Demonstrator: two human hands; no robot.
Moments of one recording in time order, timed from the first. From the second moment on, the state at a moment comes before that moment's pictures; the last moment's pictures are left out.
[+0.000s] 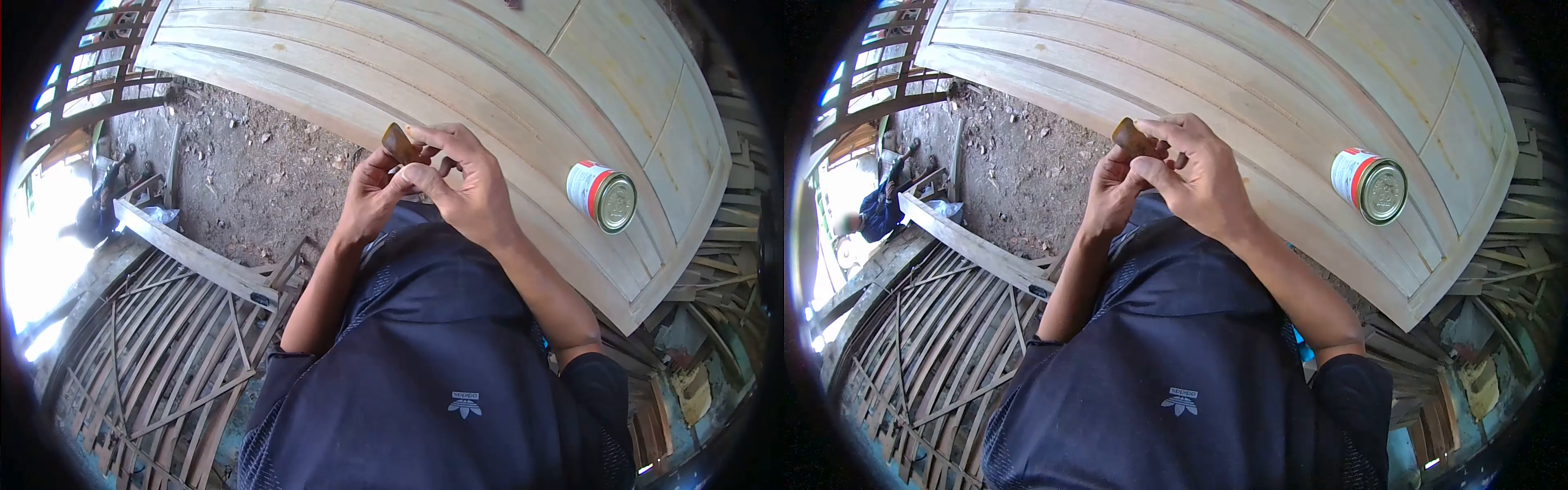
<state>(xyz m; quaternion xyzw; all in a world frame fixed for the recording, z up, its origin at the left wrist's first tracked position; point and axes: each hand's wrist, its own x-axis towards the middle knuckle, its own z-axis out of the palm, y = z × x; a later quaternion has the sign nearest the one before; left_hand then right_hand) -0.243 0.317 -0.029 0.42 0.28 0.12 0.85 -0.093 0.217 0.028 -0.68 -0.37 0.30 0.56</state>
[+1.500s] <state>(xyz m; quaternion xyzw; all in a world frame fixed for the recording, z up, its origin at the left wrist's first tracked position) -0.303 0.349 -0.040 0.49 0.49 0.15 0.71 -0.068 0.143 -0.071 -0.79 -0.20 0.47 0.35</state>
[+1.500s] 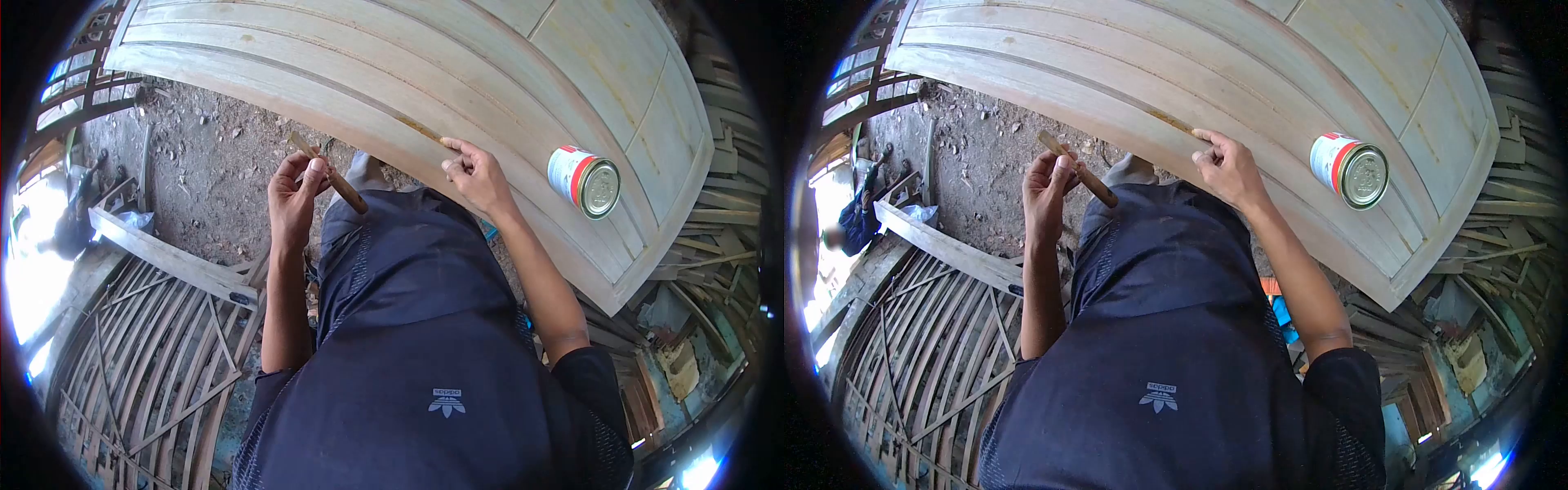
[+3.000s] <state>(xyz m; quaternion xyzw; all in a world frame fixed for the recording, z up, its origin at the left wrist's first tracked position) -0.294 0.365 -0.043 0.51 0.49 0.15 0.69 -0.058 0.141 -0.059 -0.82 -0.43 0.32 0.18</state>
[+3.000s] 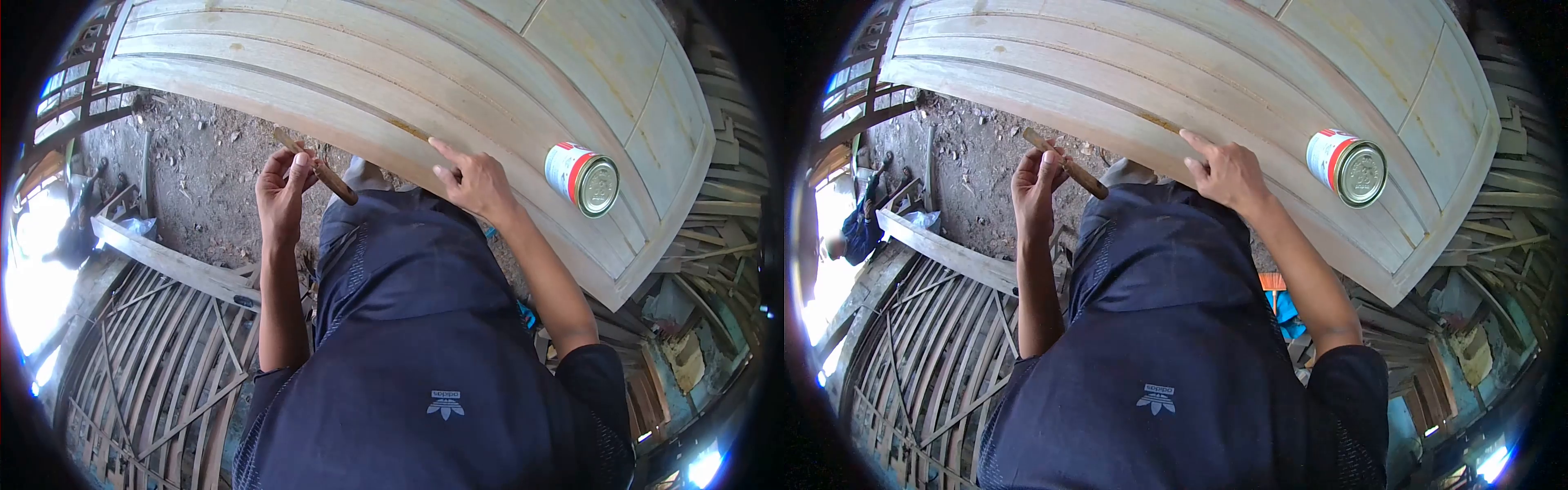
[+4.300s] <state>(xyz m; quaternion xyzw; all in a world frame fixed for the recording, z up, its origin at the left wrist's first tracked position) -0.311 0.368 -0.040 0.49 0.50 0.19 0.69 -0.062 0.155 -0.068 -0.82 -0.46 0.28 0.20</state>
